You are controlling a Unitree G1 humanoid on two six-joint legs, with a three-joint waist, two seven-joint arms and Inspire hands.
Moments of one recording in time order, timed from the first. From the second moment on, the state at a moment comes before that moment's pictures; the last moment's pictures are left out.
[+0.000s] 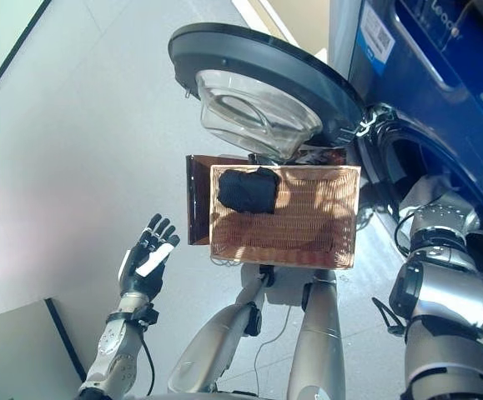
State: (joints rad) left arm 0.10 0.22 -0.21 0.34 -0.72 -0.42 -0.04; right arm -0.96 -0.67 -0.30 1.23 1.40 -0.56 -0.33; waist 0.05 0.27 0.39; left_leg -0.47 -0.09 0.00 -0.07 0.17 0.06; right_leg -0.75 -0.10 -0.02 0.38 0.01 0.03
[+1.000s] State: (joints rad) left arm 0.12 0.19 -0.19 0.34 -0.72 -0.42 -0.03; right arm -0.43 -0.29 -0.02 0.80 1.01 -0.50 -0.29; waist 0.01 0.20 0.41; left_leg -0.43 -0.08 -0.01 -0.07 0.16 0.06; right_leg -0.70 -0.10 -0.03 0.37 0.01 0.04
